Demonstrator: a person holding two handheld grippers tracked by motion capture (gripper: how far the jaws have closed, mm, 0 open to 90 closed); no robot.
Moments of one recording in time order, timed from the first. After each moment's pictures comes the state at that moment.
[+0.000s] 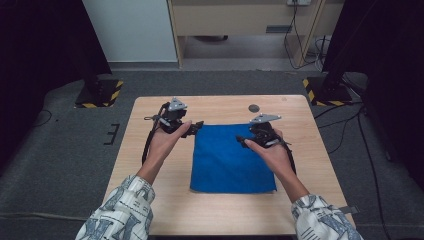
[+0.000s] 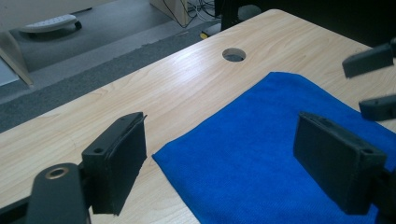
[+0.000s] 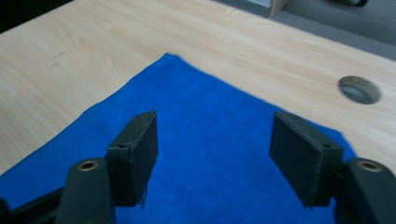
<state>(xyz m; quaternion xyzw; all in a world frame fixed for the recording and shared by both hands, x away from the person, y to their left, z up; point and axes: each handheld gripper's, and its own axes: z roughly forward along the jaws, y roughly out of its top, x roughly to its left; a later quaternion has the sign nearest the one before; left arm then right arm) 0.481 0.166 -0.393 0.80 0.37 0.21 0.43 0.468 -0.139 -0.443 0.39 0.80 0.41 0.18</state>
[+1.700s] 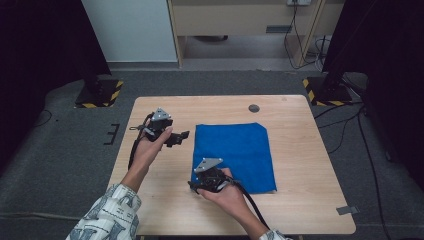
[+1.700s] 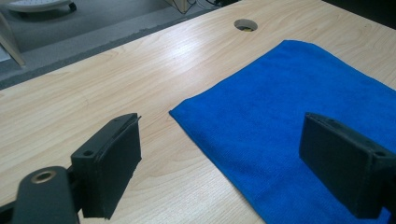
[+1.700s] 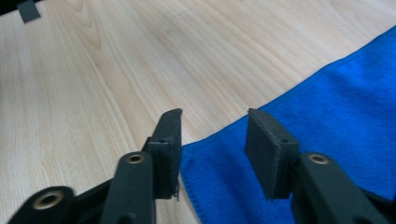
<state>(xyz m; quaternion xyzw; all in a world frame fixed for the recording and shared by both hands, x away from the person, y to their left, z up) 0.471 0.215 -0.426 0.80 0.38 0.18 0.43 0.363 0.006 -0.503 0.27 0.87 0.41 0.07</state>
